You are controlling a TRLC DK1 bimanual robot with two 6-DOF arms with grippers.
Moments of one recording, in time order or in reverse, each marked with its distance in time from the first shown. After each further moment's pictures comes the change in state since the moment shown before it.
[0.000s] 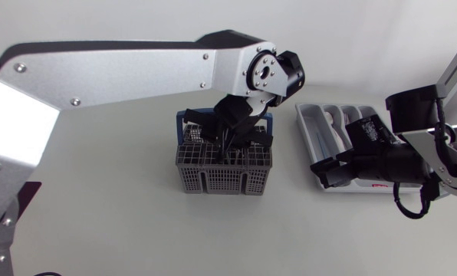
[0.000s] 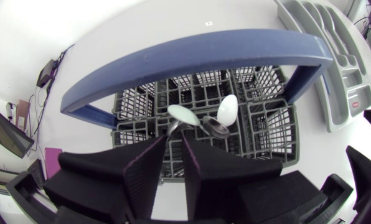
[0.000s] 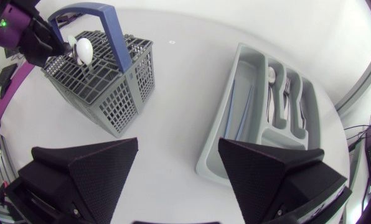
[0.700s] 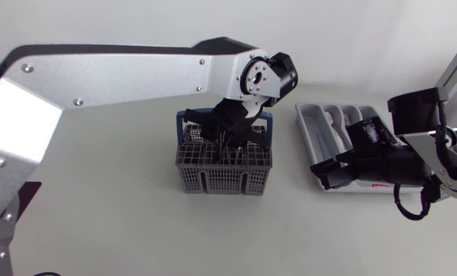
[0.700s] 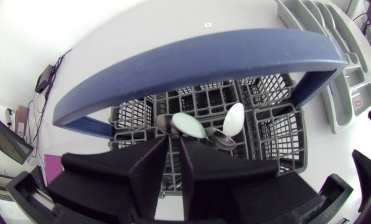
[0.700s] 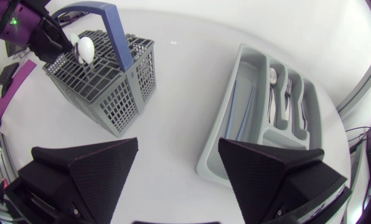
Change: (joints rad) left arm 0.021 -0.001 -0.042 0.074 0.000 0.061; right arm -0.014 -0.003 -0.016 0.019 -0.023 -0.014
